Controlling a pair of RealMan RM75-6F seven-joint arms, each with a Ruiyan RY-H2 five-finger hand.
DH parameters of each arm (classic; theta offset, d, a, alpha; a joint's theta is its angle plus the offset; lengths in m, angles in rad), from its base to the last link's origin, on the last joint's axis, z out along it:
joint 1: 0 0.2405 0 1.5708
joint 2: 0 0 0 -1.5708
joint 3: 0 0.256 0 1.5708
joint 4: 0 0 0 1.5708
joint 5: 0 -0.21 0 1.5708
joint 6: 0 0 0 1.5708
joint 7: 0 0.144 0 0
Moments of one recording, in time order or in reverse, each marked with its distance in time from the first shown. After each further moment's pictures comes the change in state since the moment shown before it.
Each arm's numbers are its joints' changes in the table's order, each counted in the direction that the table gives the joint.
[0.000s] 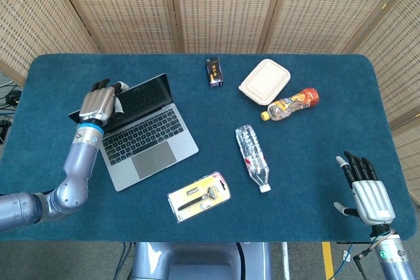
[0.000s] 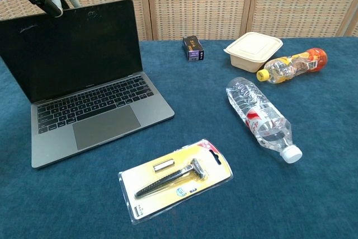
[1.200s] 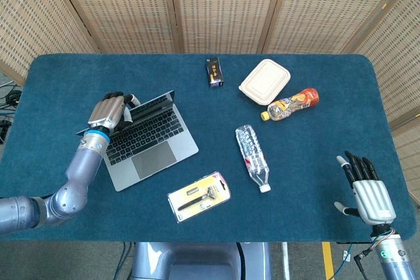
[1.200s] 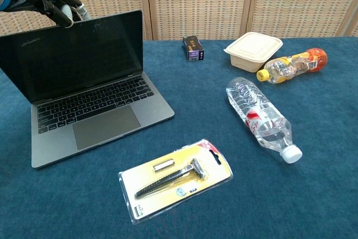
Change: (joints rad) left arm -0.006 -0.019 0.021 0.059 0.004 -0.065 -0.071; right arm -0.001 -0.002 0.001 0.000 0.000 0.003 0.003
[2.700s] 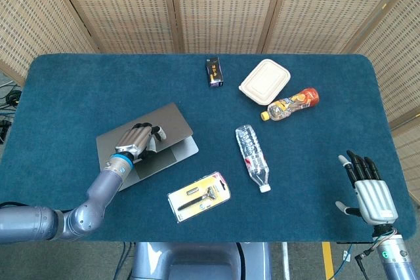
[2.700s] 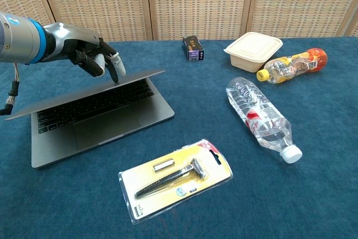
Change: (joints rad) left arm -0.037 0.130 0.095 0.054 -0.027 -0.017 -0.039; right arm -0.003 -0.007 0.002 0.005 -0.002 0.005 0.005
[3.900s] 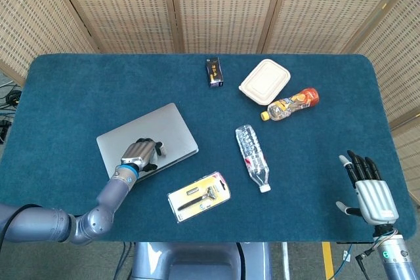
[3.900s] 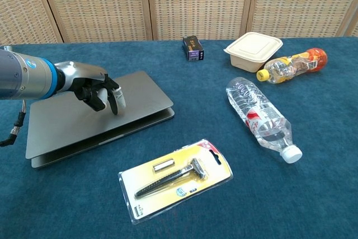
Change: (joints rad) left arm -0.021 0.115 0.087 -0.080 0.042 -0.008 0.051; right arm 0.000 -0.005 0.001 0.003 -0.003 -0.003 0.004
